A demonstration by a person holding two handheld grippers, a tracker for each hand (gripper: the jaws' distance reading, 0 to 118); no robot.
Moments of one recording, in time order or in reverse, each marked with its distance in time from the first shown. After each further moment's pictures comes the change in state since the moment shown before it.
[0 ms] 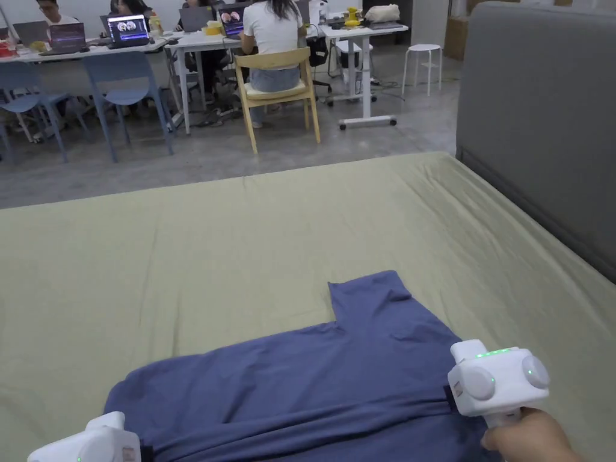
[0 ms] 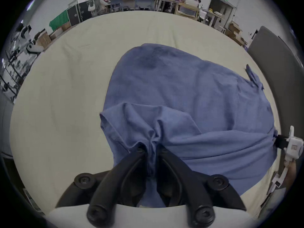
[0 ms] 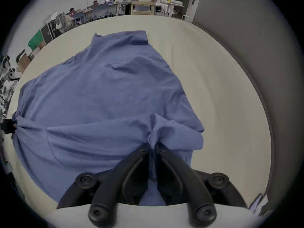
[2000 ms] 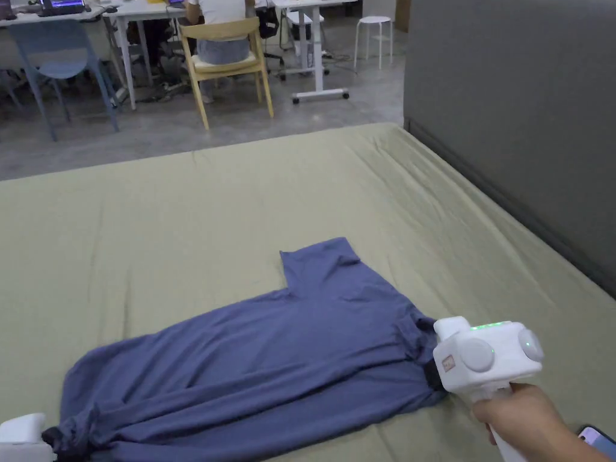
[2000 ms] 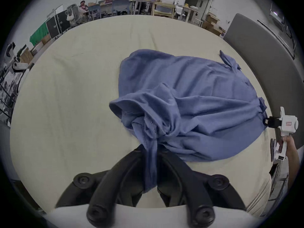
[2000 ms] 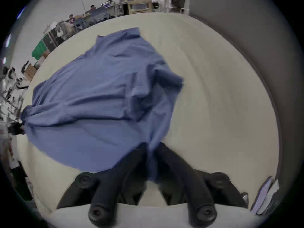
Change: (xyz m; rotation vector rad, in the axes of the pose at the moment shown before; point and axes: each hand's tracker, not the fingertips) left arm -0.015 -0.043 0.078 -0.004 -0.111 -0.176; right arm 0.035 -0.062 0.046 -0.033 0.133 -0.068
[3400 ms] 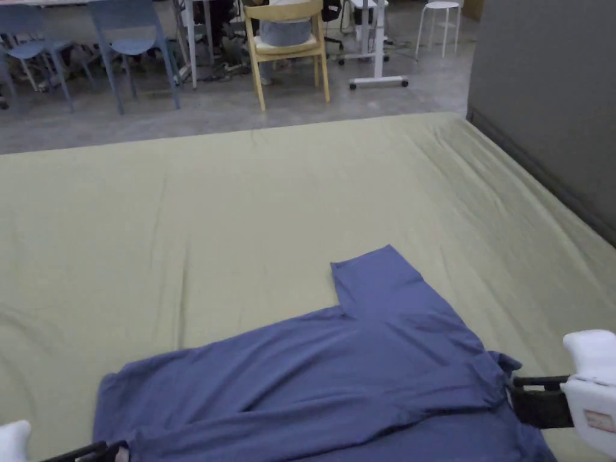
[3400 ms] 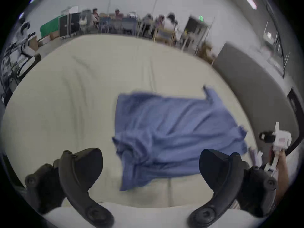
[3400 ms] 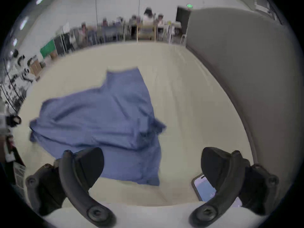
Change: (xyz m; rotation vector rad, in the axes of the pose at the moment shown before) left arm -0.027 -0.082 0.111 0.314 -0.130 0.144; right arm -0.010 -0.070 0.168 0.307 -0.044 0.059
